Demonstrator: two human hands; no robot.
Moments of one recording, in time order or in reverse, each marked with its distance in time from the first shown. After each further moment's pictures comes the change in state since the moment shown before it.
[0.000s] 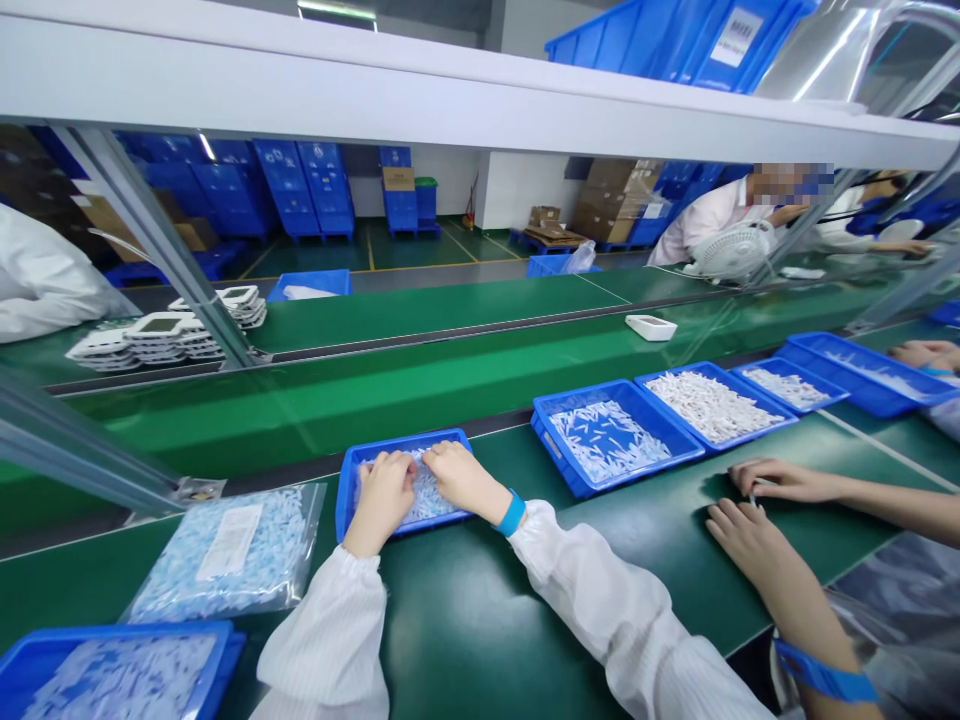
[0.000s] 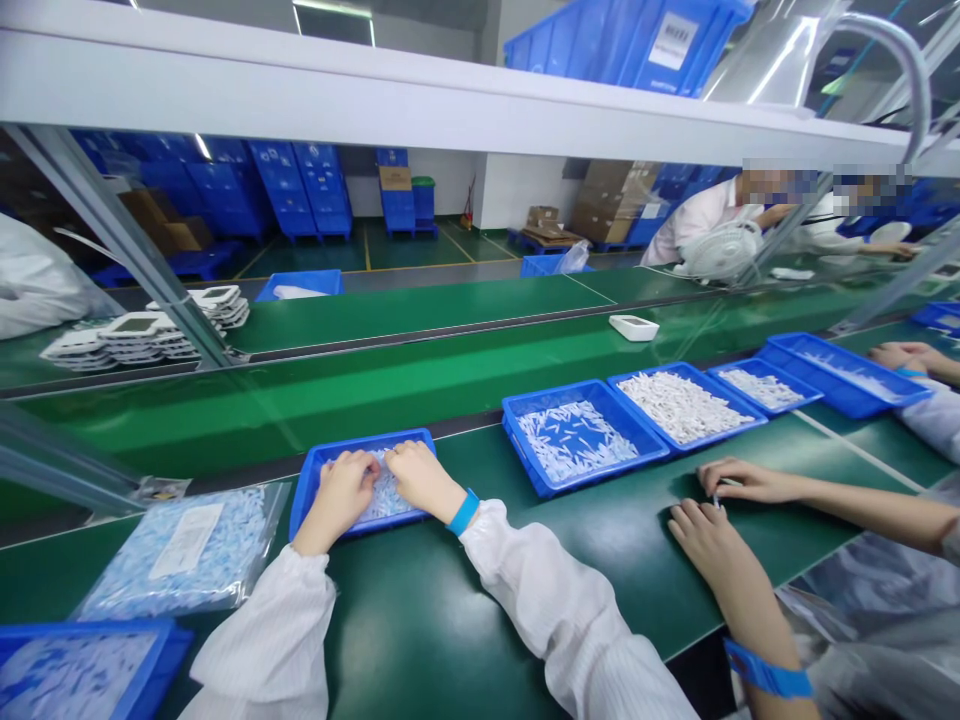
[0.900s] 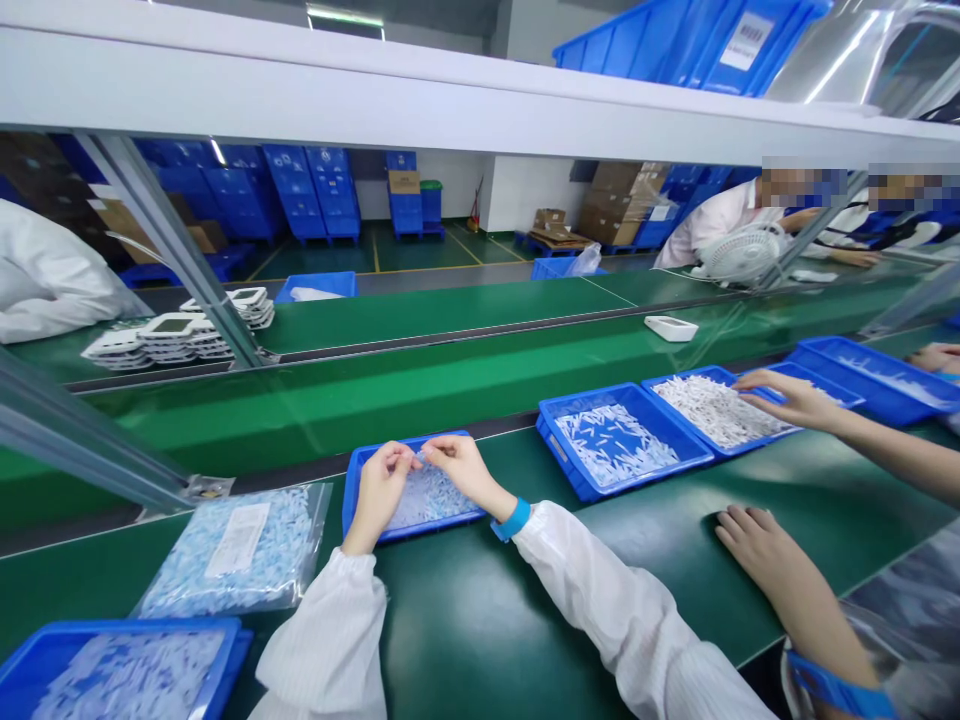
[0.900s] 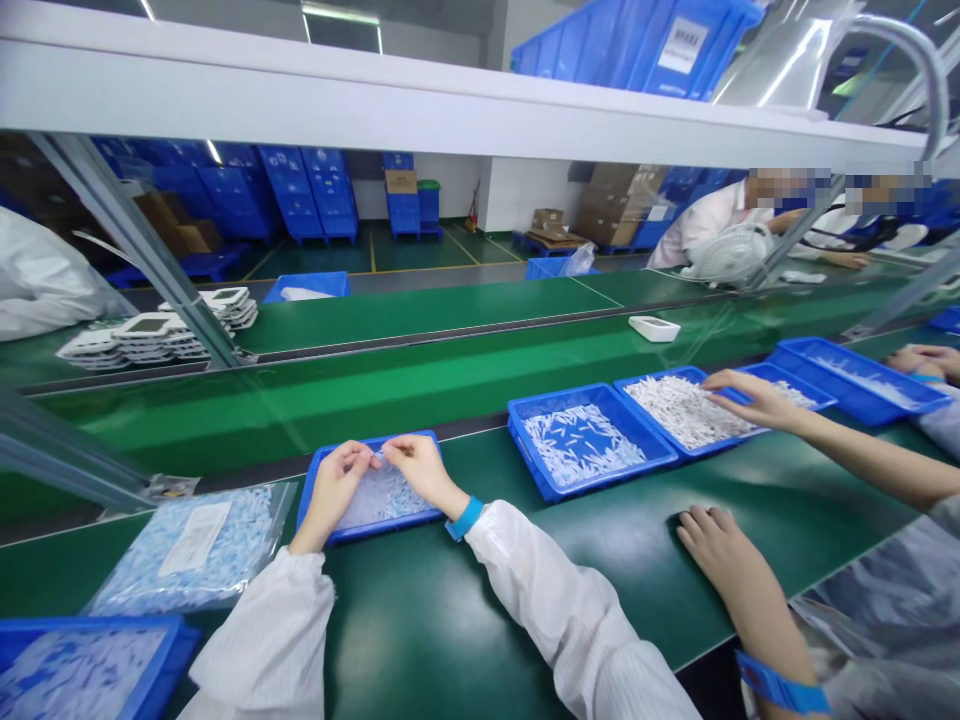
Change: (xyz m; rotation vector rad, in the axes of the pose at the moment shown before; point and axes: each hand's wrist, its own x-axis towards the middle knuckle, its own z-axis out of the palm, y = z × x) left_hand 0.006 -0.011 -0.002 -0.836 0.257 -0.033; right_hand 0.019 -0.002 0.020 1.391 0.340 0.326
